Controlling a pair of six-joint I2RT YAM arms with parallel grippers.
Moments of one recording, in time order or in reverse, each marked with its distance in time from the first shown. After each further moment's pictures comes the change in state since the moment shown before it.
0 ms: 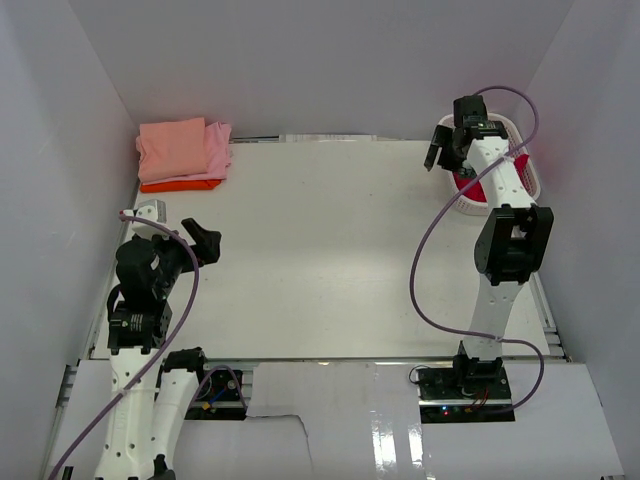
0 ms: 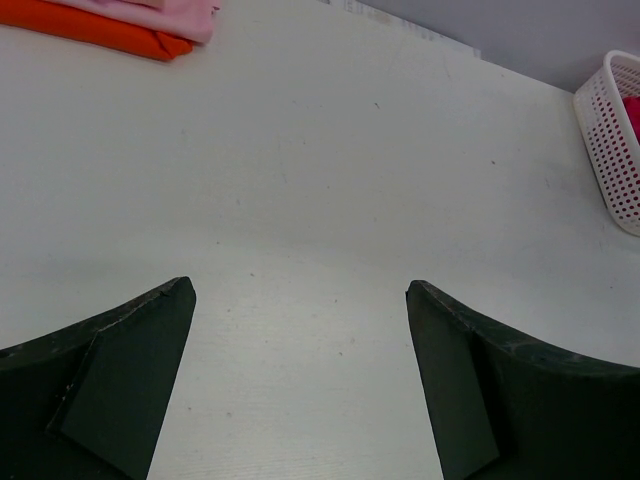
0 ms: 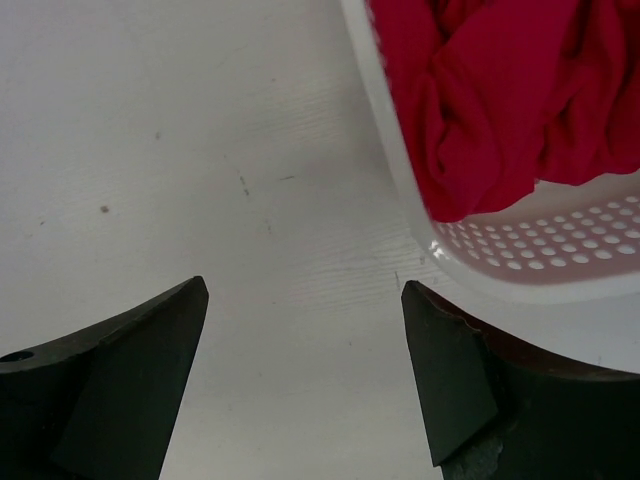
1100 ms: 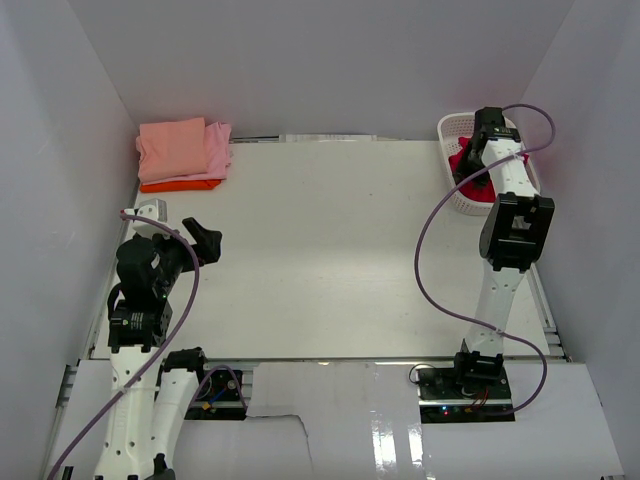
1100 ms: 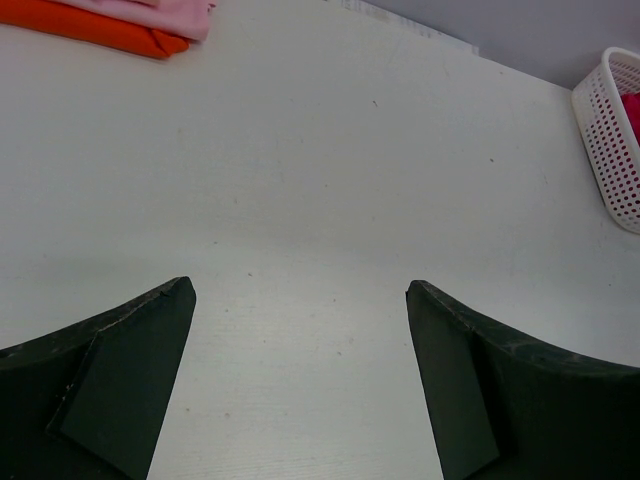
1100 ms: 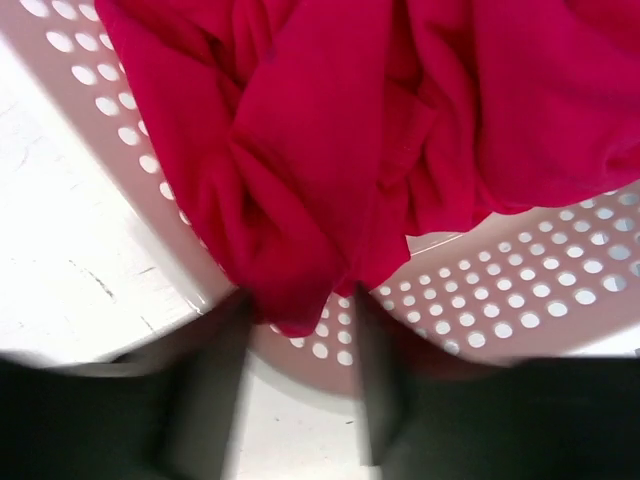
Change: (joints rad) left arm 0.000 0.007 -0.002 0.006 0.009 0.000; right arm -0.152 0.221 0.124 -0.033 0.052 0.041
